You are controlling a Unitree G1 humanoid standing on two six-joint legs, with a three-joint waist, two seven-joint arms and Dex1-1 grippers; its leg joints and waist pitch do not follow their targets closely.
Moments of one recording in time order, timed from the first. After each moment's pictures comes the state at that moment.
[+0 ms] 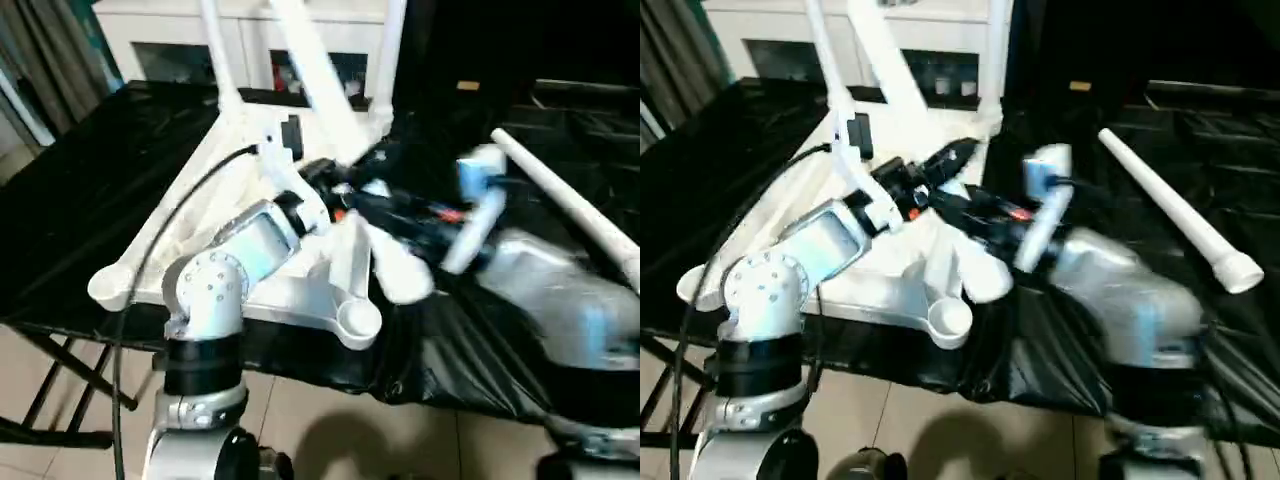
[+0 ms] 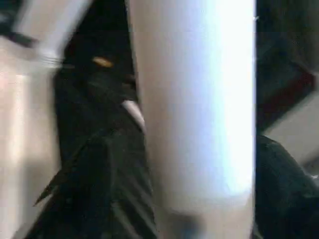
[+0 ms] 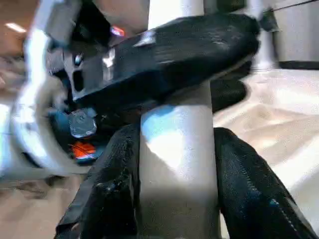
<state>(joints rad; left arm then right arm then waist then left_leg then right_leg) -0.65 -0.13 0.18 -0.05 -0.66 0.85 -0.05 -0.49 -0.20 -0.03 -0.15 0.51 0.78 0.58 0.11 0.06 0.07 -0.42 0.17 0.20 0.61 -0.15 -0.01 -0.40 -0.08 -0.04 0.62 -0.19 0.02</state>
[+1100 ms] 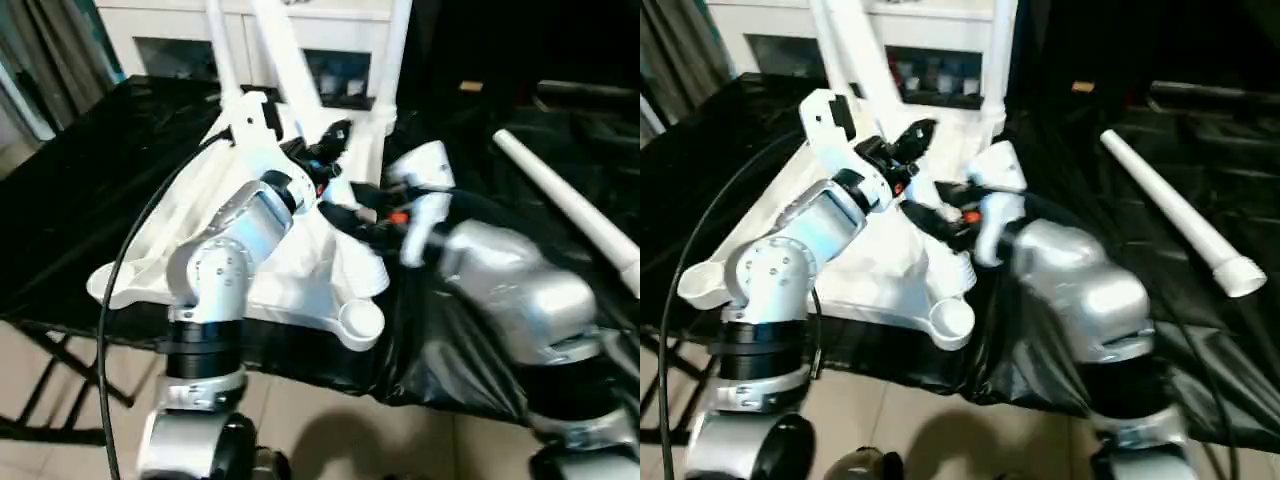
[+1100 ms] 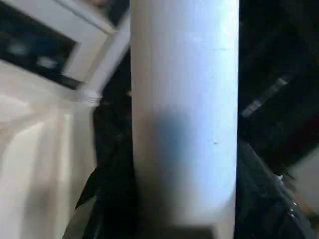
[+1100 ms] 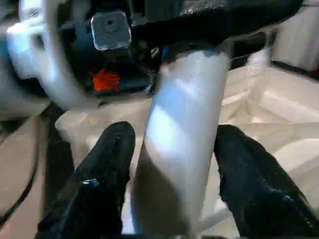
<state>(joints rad) -0.67 -0.03 0.14 0.00 -0.67 0.73 -0.15 -0.51 -0.32 0.11 -0.15 0.42 0.72 0.70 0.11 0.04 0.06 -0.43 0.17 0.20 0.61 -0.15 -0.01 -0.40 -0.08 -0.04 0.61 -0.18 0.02</state>
